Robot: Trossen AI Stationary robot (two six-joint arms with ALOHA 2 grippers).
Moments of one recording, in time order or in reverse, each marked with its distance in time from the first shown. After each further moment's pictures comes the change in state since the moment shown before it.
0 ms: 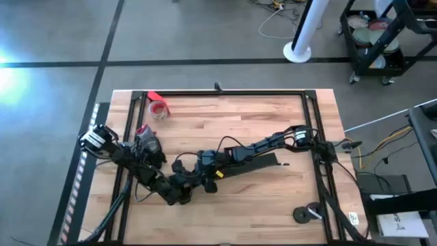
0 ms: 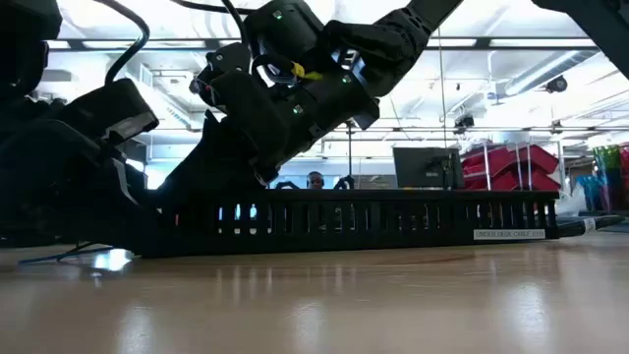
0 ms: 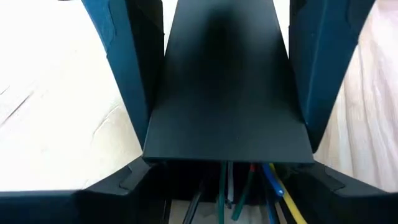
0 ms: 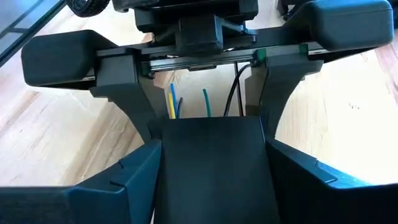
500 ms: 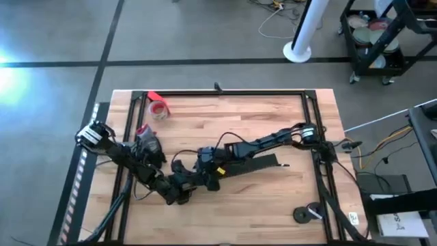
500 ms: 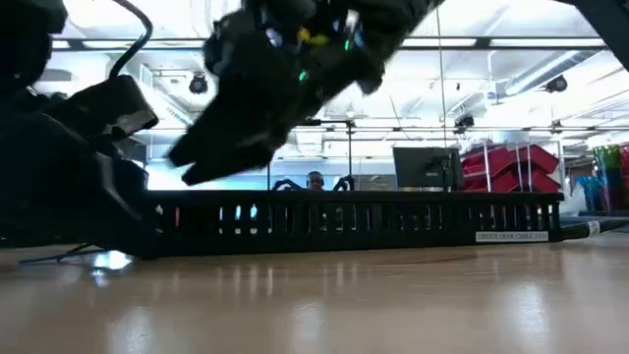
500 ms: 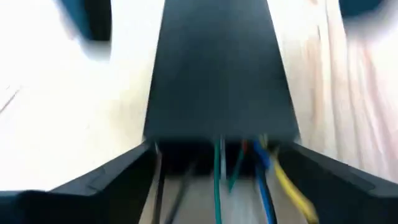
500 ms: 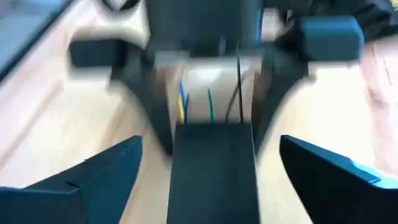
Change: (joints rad) left arm -0.001 -0.171 0.003 -0.197 0.106 0.017; right arm -0.006 -0.125 0.083 -0.344 -0.015 -0.109
